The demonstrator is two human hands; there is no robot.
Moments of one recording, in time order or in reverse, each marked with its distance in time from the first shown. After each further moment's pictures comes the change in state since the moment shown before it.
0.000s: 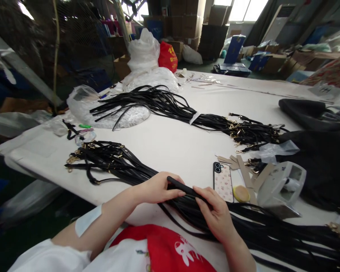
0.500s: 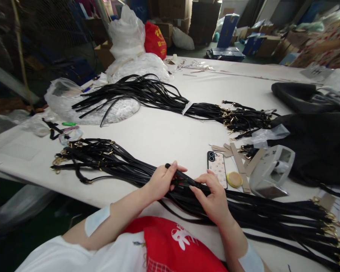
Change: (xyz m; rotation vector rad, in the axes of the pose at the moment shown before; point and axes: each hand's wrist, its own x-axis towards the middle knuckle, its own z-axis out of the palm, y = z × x) left_hand 0.022 -0.006 0.045 -0.258 0.318 -0.221; right_hand 0.008 0.000 -0.002 -0.167 0.184 0.025
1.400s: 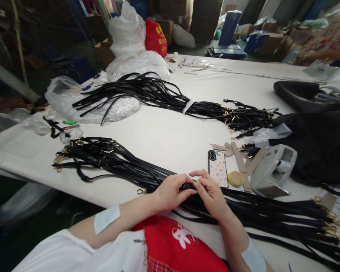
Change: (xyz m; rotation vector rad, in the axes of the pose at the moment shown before) left_hand -0.008 -0.006 0.018 0.265 -0.107 0.341; right_hand 0.002 0.011 -0.004 0.220 -0.215 0.080
